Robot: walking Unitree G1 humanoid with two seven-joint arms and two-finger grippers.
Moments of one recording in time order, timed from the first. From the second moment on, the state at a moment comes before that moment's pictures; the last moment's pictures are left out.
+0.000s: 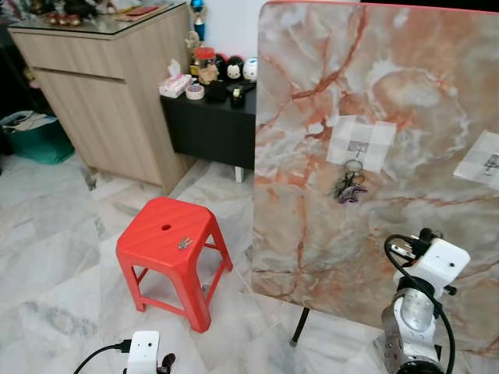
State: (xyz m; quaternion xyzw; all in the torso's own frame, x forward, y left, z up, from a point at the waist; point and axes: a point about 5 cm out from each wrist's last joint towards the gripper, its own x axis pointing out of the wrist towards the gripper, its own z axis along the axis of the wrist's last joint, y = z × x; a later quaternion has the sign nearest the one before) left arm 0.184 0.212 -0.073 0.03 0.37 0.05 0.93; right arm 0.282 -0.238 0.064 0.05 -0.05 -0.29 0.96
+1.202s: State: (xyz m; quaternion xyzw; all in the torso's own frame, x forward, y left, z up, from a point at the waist) left arm 0.187 0.209 -0.073 0.03 0.37 0.05 0.93; right arm 0.322 -0.210 0.099 0.07 -0.06 -0.18 0.98
